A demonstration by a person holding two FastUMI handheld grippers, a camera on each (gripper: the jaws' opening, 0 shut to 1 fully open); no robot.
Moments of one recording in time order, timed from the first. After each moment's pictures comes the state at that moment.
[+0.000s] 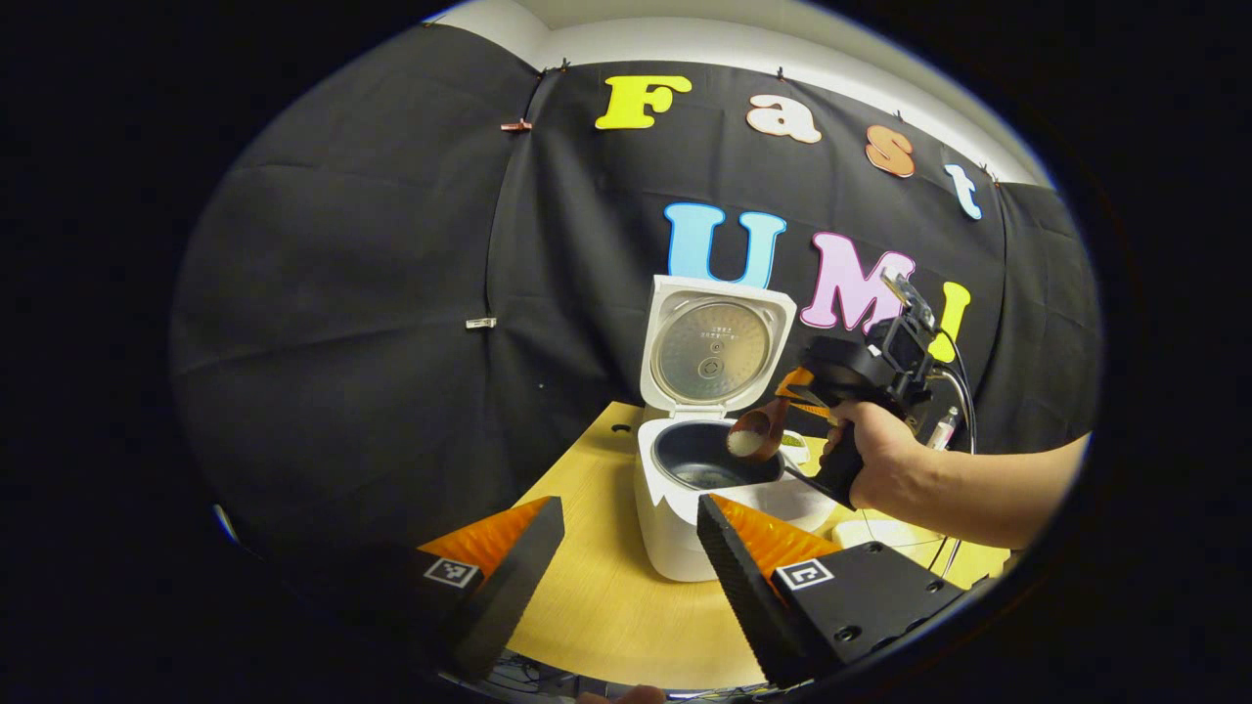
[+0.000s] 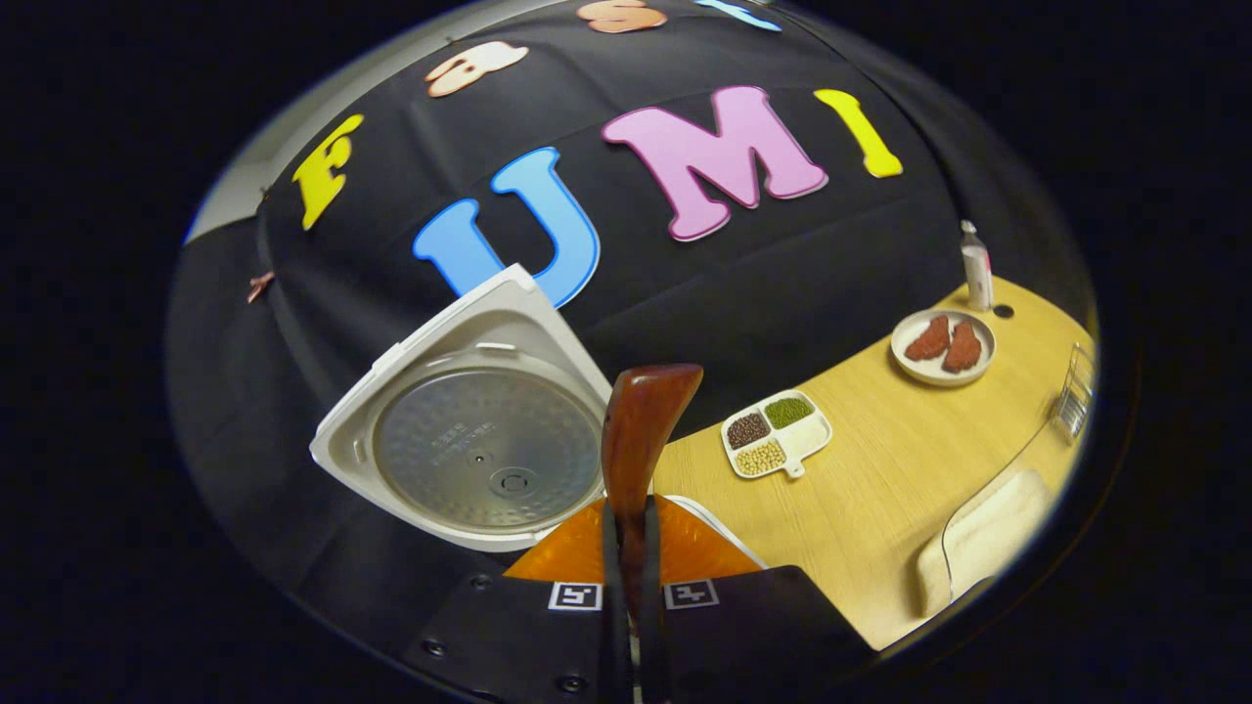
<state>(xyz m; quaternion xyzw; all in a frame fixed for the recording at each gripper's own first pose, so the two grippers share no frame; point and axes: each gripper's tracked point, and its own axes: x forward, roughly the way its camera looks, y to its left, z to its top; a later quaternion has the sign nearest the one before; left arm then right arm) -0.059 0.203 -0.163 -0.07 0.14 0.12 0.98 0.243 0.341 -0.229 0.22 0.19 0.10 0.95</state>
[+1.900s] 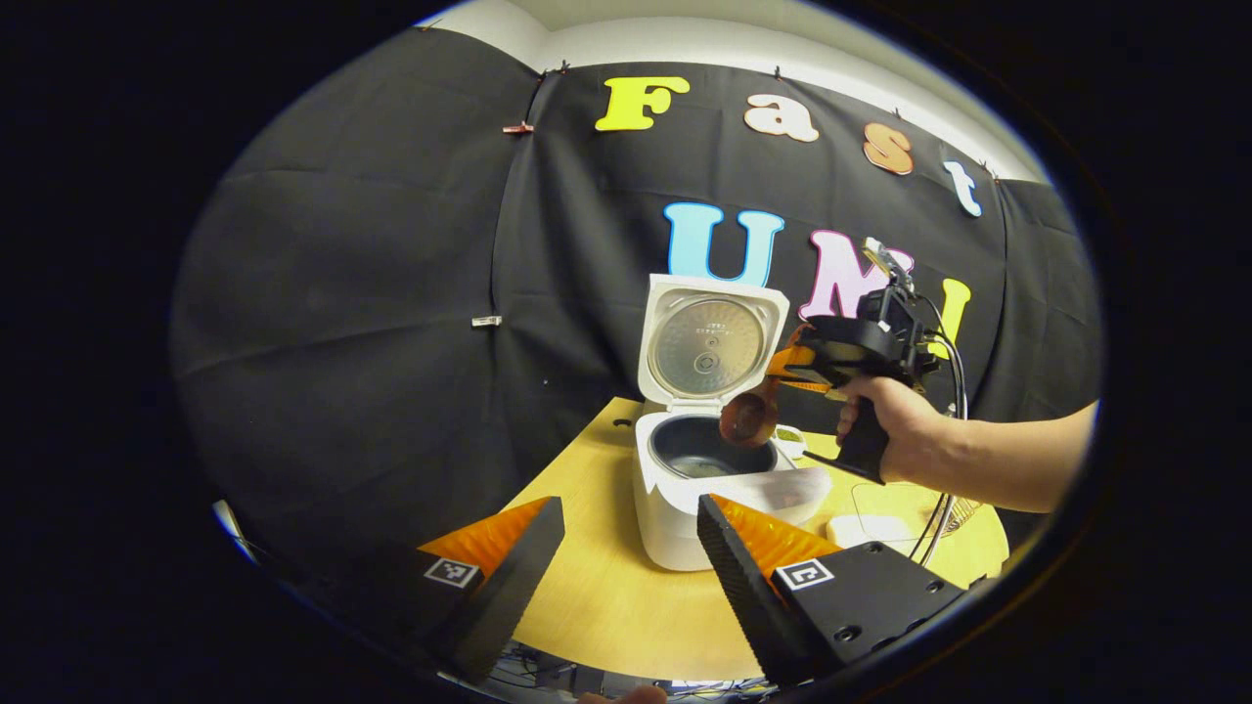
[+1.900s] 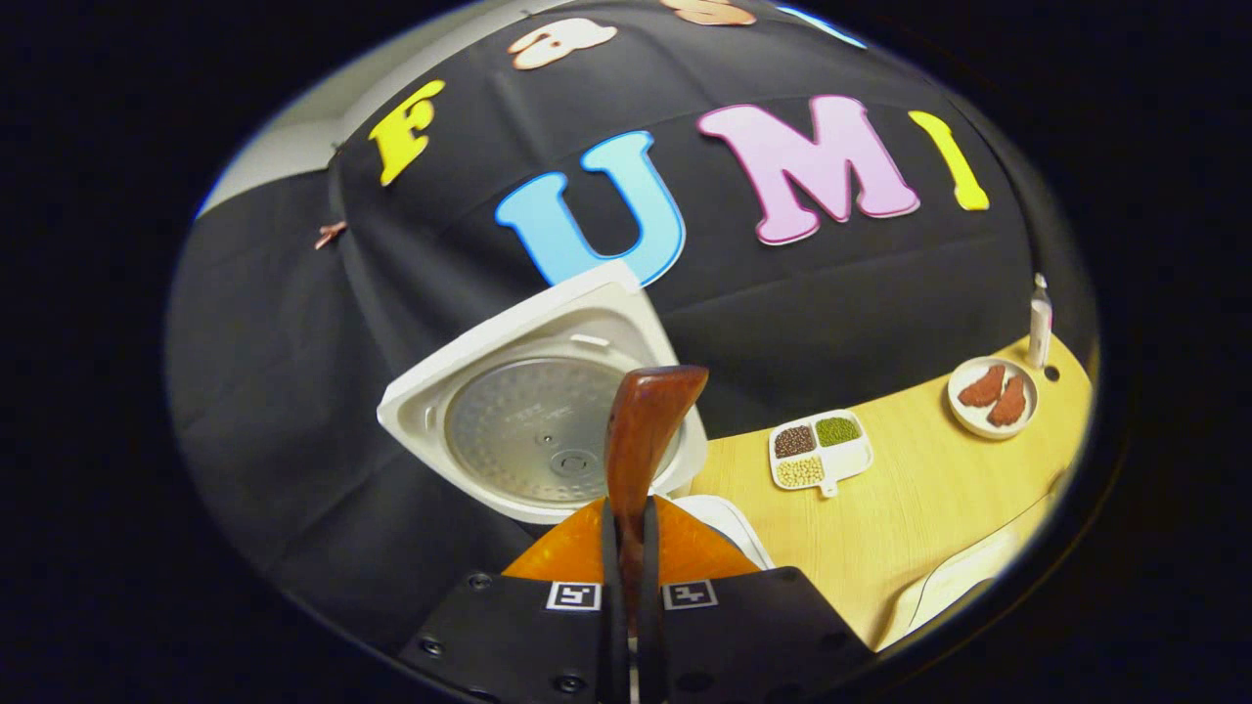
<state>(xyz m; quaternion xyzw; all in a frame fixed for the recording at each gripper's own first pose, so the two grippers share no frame) -0.083 0.174 -0.156 -0.07 0.14 0.13 0.98 0.206 0.352 -0.189 0.25 0.20 0.19 0.93</state>
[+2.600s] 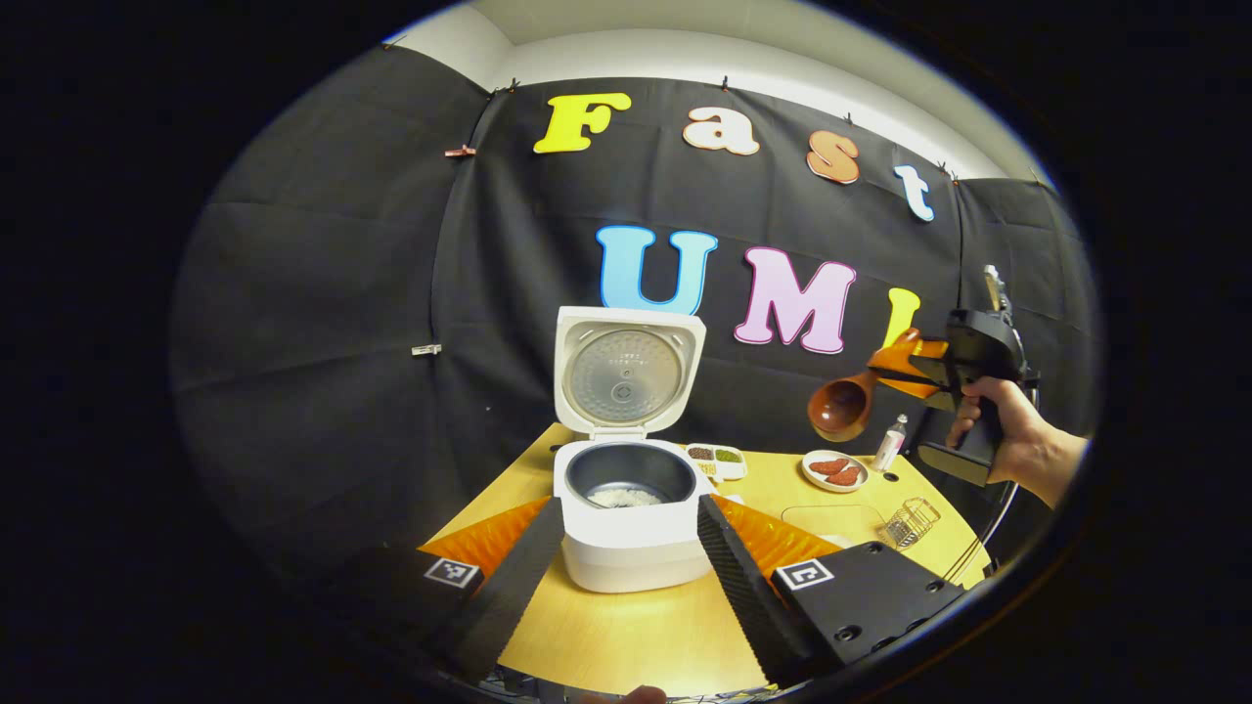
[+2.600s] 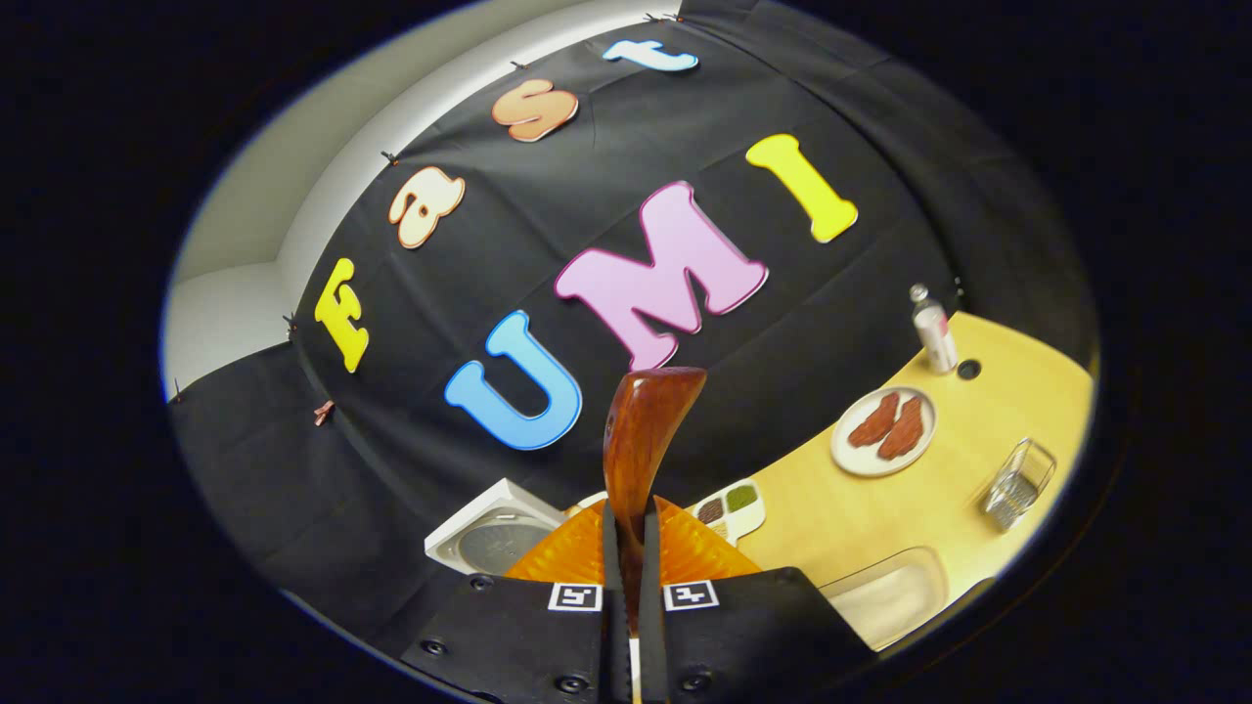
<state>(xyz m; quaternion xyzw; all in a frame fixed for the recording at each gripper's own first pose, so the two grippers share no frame) -0.048 0.084 -0.116 -0.05 0.11 0.07 0.99 0.173 0.063 -0.112 0.35 0.10 0.10 0.93</state>
